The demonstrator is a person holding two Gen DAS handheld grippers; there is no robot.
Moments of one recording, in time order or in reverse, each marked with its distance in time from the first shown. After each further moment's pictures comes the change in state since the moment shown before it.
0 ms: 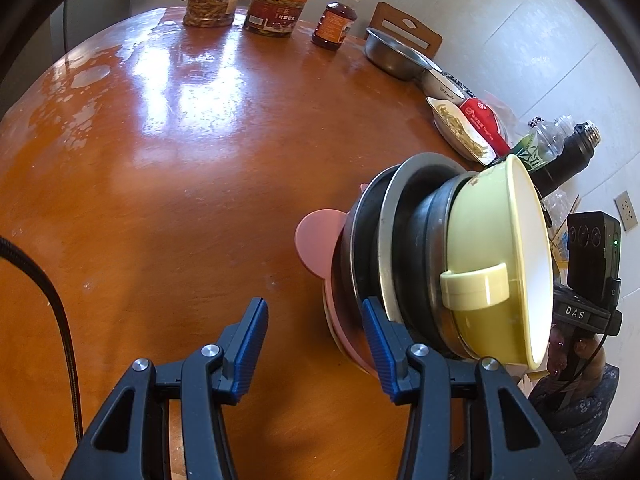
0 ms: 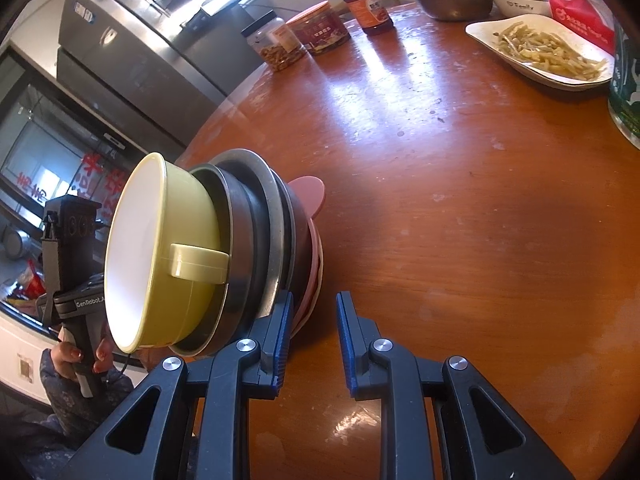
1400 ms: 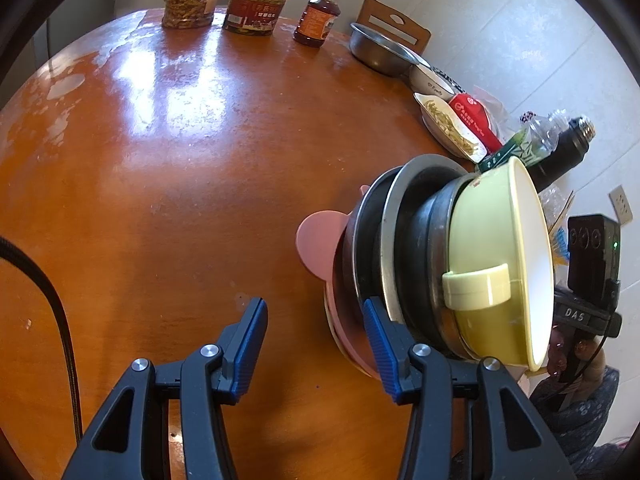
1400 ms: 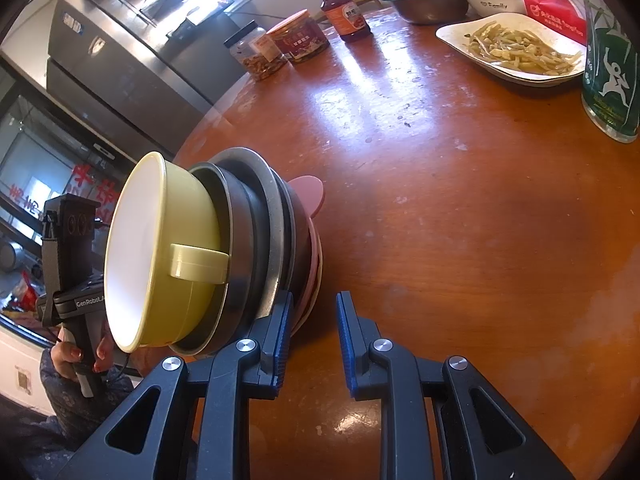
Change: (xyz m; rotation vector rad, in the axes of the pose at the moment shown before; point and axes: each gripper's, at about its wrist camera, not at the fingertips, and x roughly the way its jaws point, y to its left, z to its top) left arm 0.013 -0.009 0.007 0.017 0.007 -0.038; right arm -0.013 -0.010 -0.005 0.040 -0.027 -0.059
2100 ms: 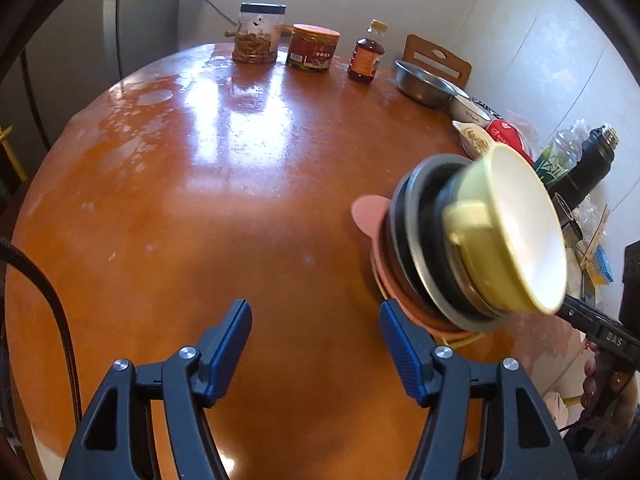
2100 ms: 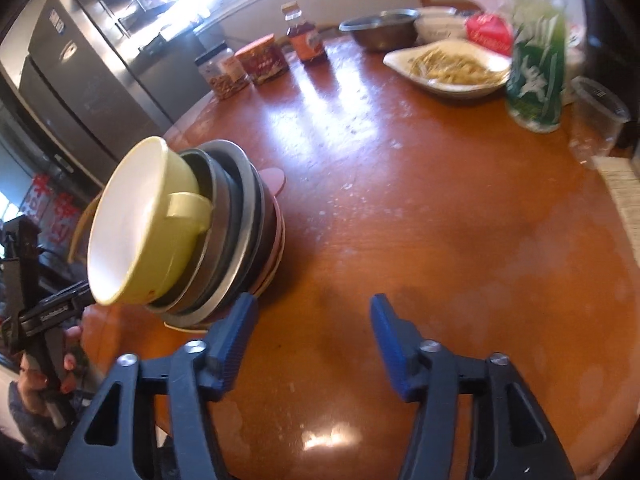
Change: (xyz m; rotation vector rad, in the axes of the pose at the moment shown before) left arm -0.052 -0.014 -0.062 -0.042 -0.170 0.232; right arm -0.039 0.020 -0.049 -0.002 -0.135 -0.218
